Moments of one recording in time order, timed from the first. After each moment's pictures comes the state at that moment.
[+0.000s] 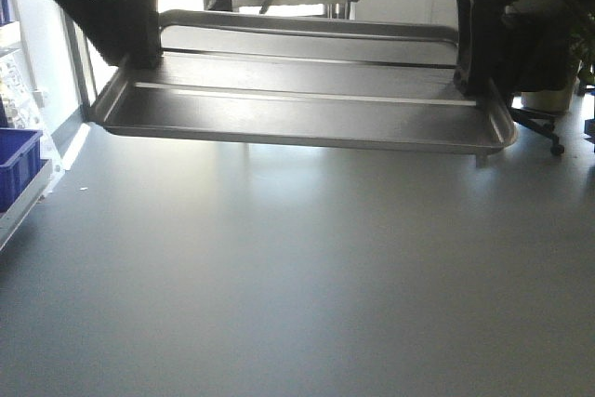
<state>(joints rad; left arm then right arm) -0.69 1.62 -1.48 0.18 1.14 -0.54 0.52 1.50 -1.27 -0.13 1.03 0.47</state>
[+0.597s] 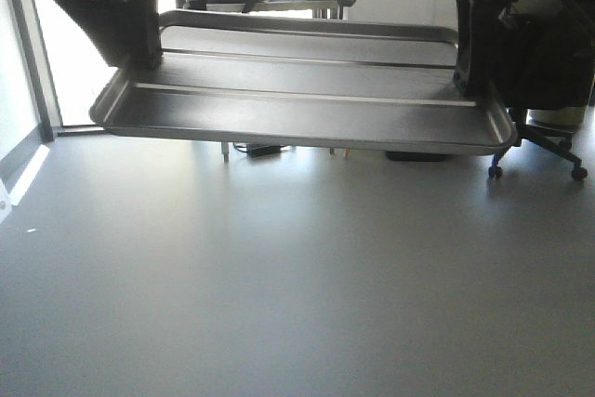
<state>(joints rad) -0.69 1.62 -1.48 0.18 1.14 -0.54 0.52 1.50 -1.27 -0.13 1.03 0.47</state>
